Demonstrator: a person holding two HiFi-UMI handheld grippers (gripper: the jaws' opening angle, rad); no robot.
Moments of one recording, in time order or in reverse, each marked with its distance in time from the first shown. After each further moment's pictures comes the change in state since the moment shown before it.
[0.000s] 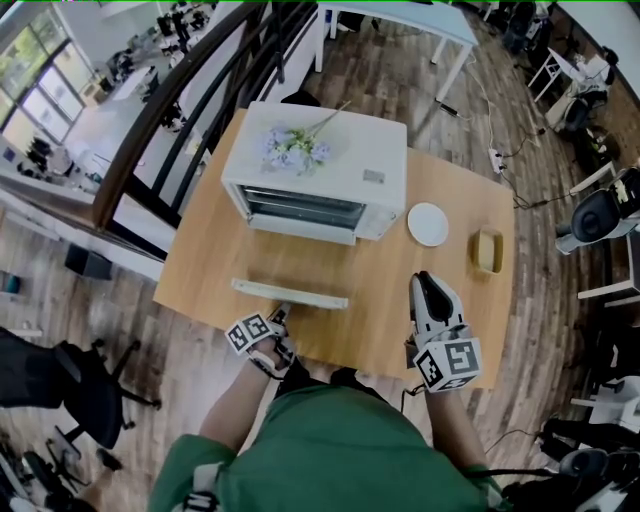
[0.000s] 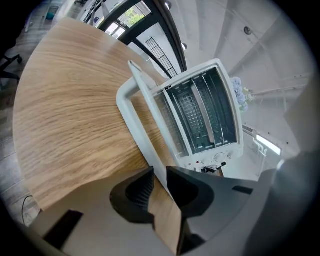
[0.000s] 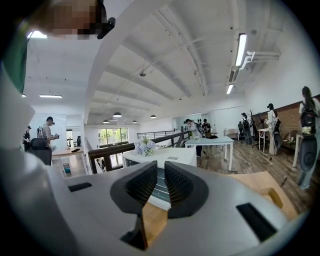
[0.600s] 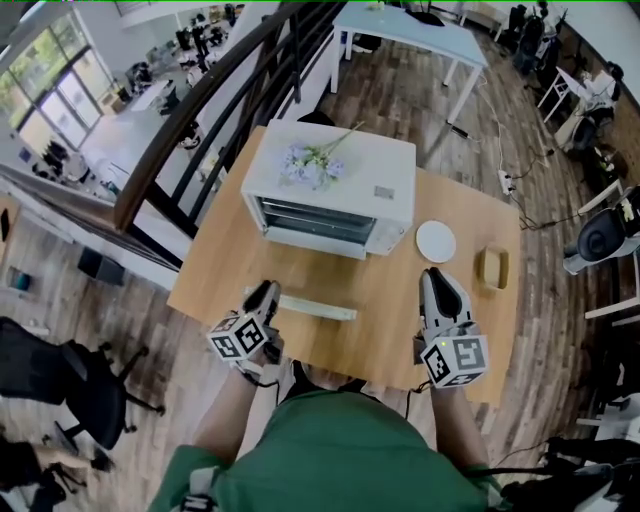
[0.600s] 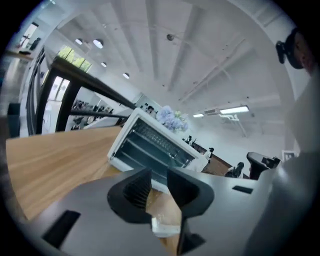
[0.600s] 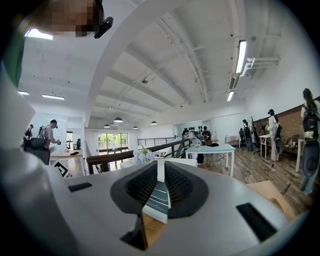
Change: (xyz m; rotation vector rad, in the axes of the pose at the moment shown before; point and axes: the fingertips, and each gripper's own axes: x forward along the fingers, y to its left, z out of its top) left arm -0.096 -0.161 0.097 0.585 -0.288 -0.148; right arm 0.005 -0.003 0.034 -0.026 -0.085 0.001
